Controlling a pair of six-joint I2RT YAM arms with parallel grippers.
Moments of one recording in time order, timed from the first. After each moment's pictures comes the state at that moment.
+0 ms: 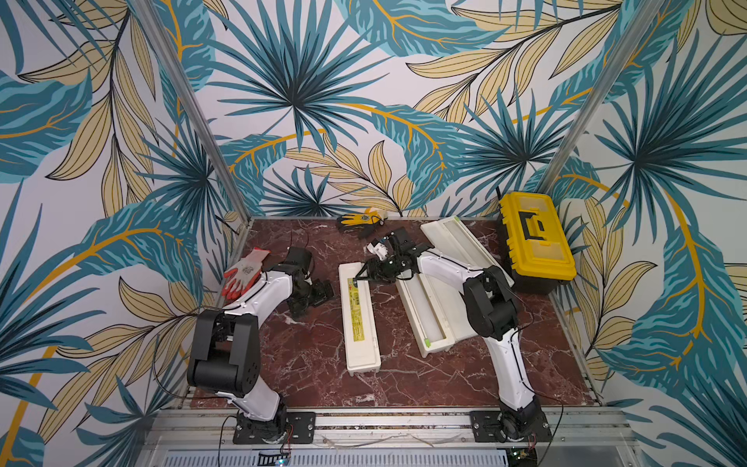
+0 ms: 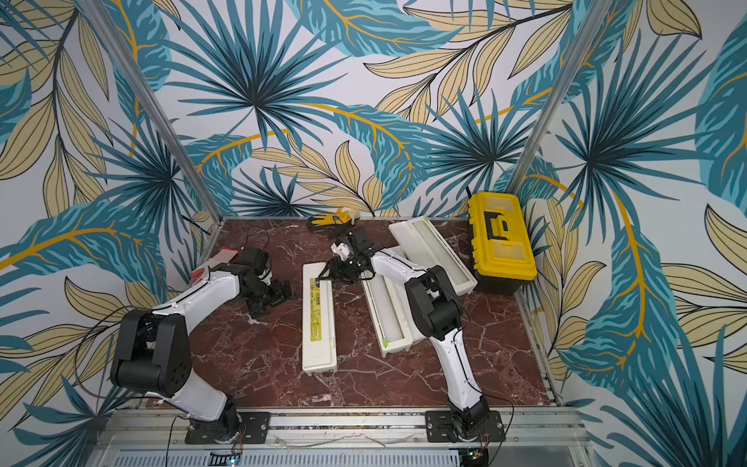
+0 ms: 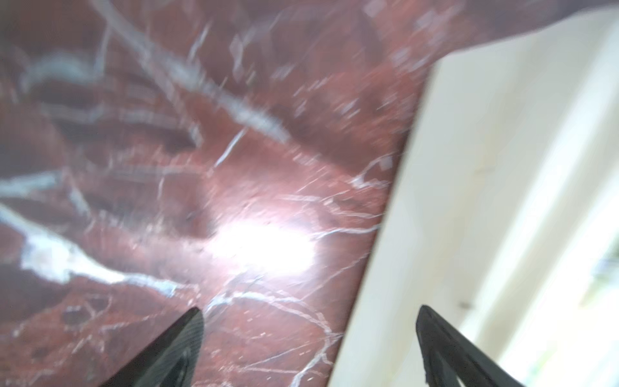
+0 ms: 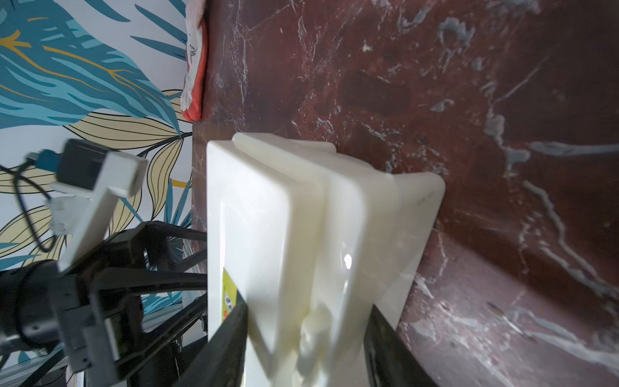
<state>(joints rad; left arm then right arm) -0.12 1.59 1.10 -0.74 0.28 -0.59 0.53 2.28 1.80 -0.47 -0.70 0.54</state>
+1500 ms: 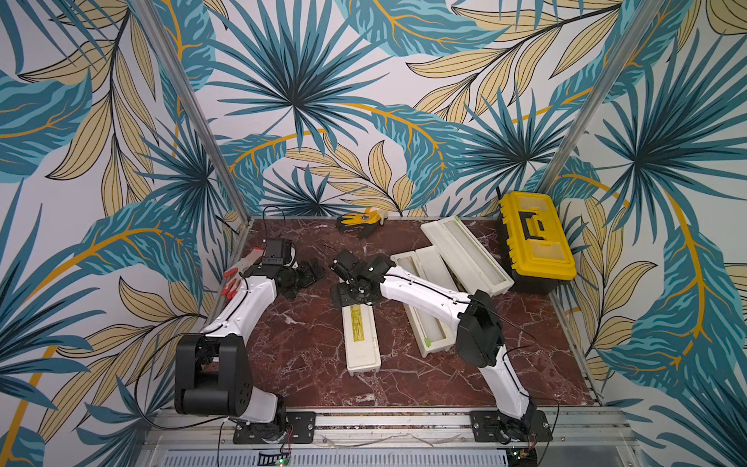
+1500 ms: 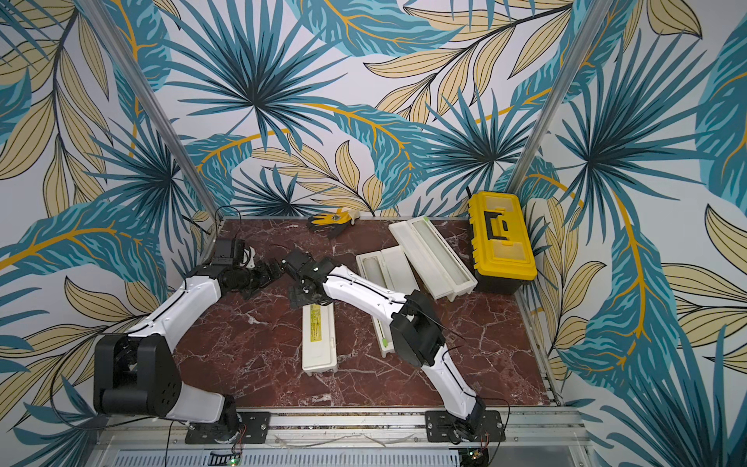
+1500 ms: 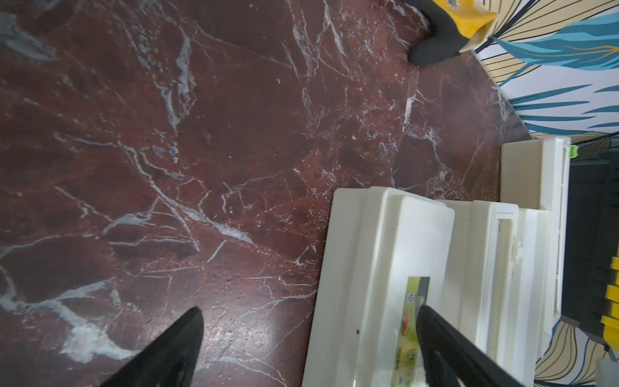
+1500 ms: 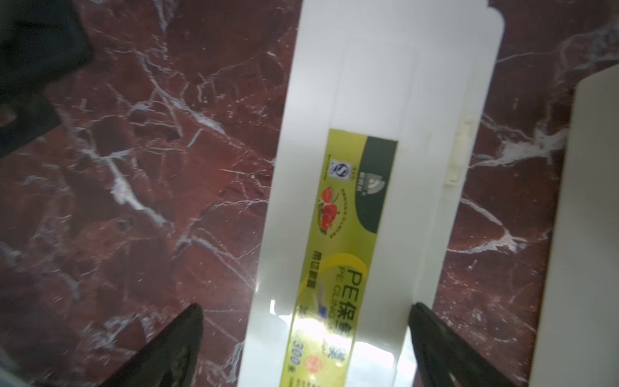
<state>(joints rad) -0.01 1.46 1.04 -0.56 0.30 -0.61 0.94 2.26 2.10 -1.01 0.19 0.63</state>
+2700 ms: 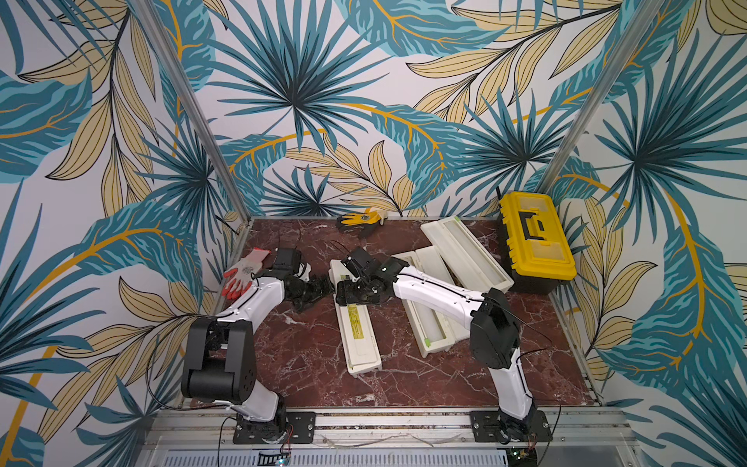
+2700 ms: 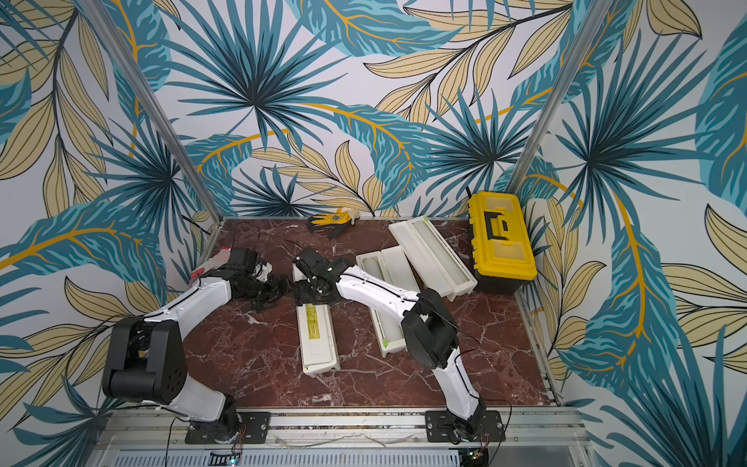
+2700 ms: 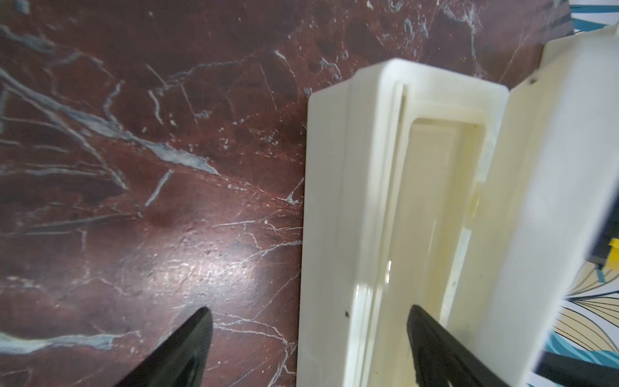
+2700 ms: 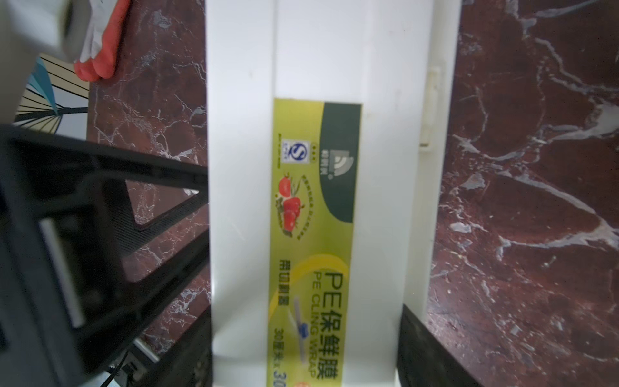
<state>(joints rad) -0.08 1.55 1.00 -0.60 0.44 -0.56 0.88 2.11 1.86 -0.77 -0.09 0.68</state>
